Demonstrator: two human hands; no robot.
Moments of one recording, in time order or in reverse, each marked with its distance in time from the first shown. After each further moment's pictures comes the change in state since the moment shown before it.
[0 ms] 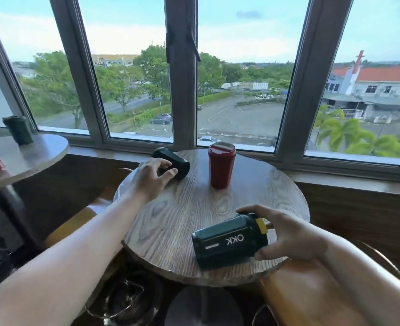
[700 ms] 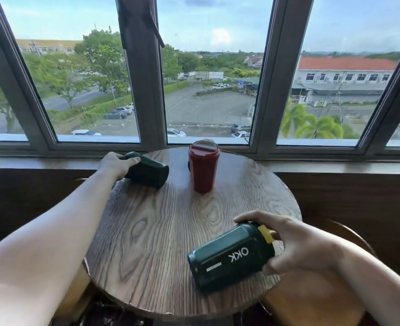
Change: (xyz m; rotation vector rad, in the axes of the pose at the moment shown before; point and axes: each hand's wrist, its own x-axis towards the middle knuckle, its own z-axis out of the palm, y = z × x) left_hand 0.158 -0.083 0.031 -0.177 -0.141 -0.469; right_hand 0.004 -0.011 0.004 0.169 0.047 0.167
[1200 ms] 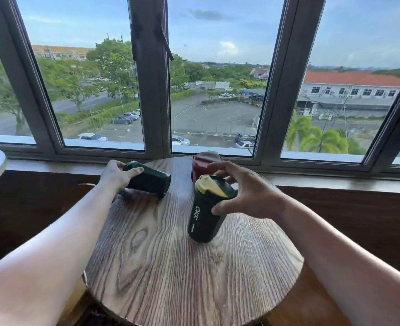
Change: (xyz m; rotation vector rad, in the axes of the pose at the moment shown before) left_hand -0.008 -0.012 -0.001 -0.127 0.027 0.012; right_hand 0.108 -0.048 -0.033 -0.020 0.261 -0.134
